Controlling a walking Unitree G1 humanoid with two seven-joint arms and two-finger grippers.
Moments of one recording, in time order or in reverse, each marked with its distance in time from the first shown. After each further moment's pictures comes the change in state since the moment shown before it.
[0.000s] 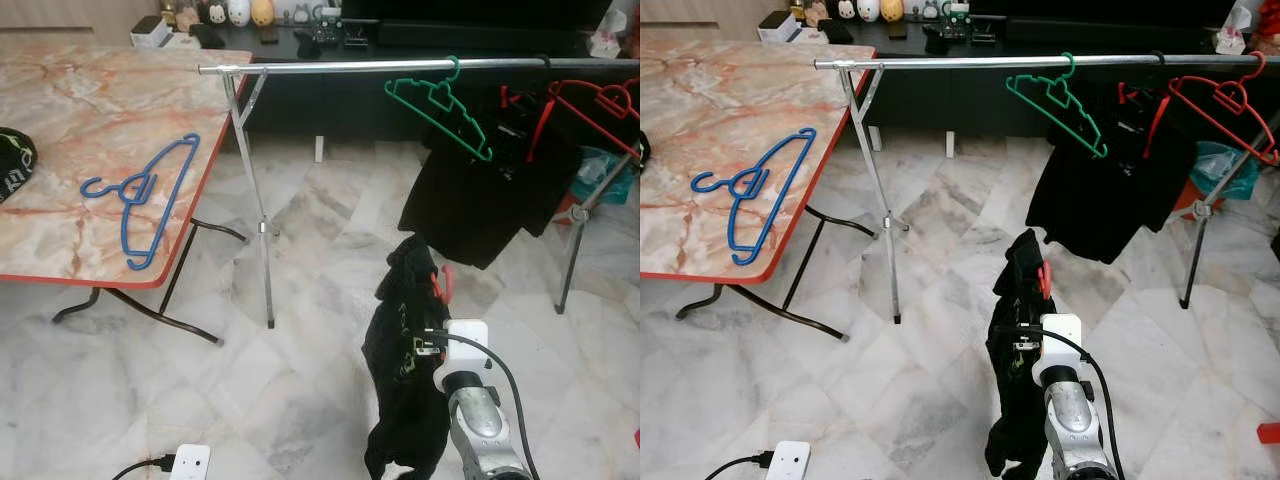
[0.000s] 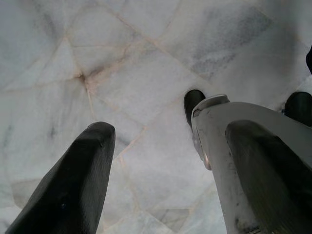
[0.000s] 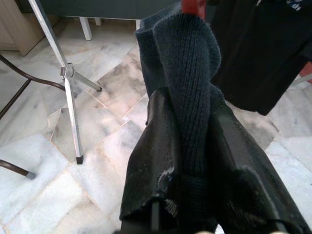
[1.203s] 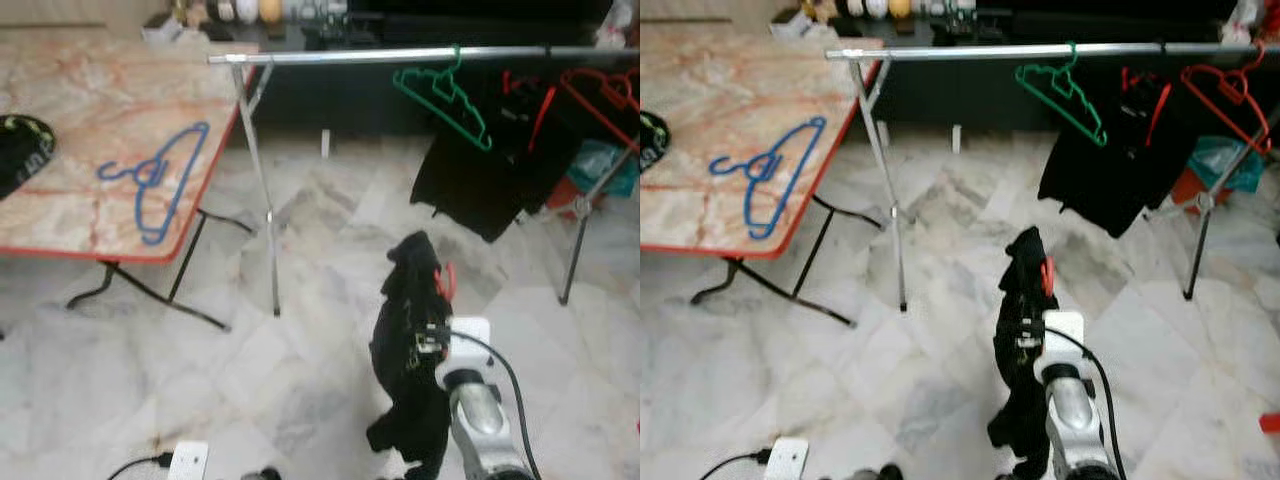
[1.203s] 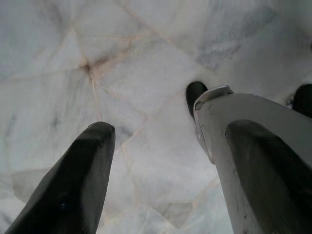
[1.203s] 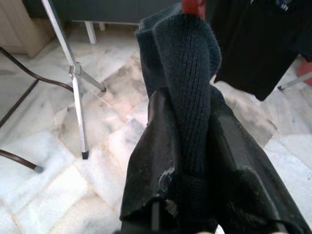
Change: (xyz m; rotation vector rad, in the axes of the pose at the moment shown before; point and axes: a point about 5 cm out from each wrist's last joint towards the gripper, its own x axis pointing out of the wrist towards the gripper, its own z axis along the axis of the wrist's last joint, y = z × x) left arm 0.001 0.003 0.006 0.004 -0.024 0.006; right arm 0.003 -0.001 0.003 0.004 -0.011 -0.009
